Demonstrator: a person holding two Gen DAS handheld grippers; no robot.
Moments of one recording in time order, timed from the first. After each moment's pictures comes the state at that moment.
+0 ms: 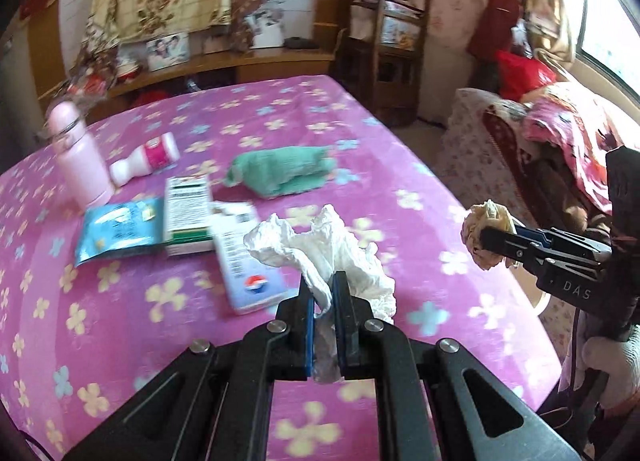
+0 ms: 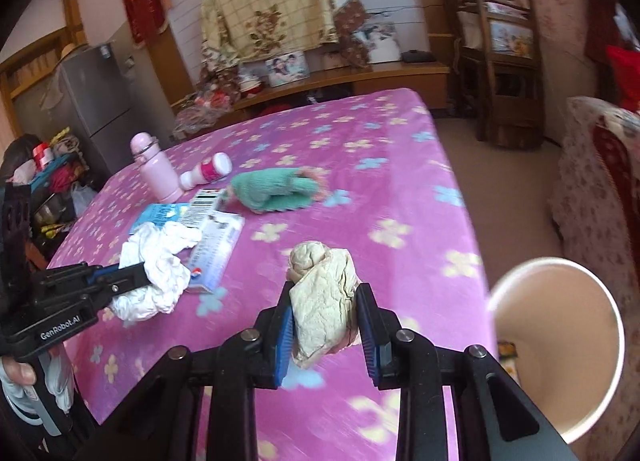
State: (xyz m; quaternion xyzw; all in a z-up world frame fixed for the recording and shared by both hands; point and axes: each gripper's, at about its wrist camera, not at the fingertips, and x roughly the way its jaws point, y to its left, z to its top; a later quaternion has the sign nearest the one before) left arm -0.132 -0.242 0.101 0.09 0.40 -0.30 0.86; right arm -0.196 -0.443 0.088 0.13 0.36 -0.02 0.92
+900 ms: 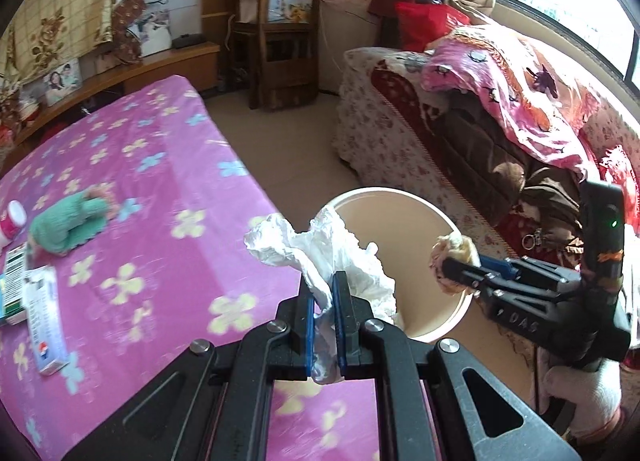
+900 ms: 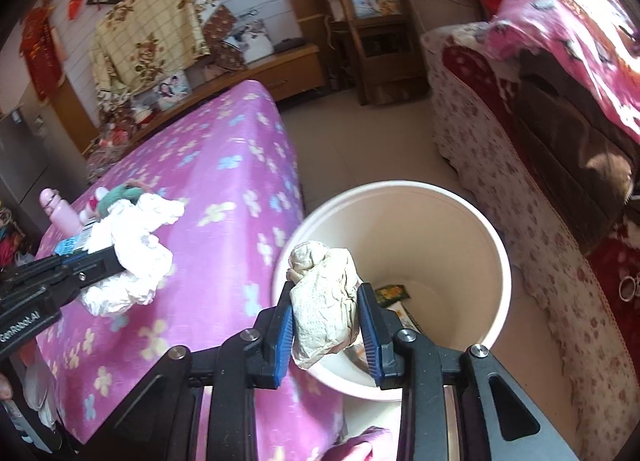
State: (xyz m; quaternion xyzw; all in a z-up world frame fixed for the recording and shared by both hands) left arm -0.195 -0.442 0.084 0.14 0.41 -0.42 0.80; right arm -0.307 -0.603 0.044 0.21 0.38 -0.17 0.88
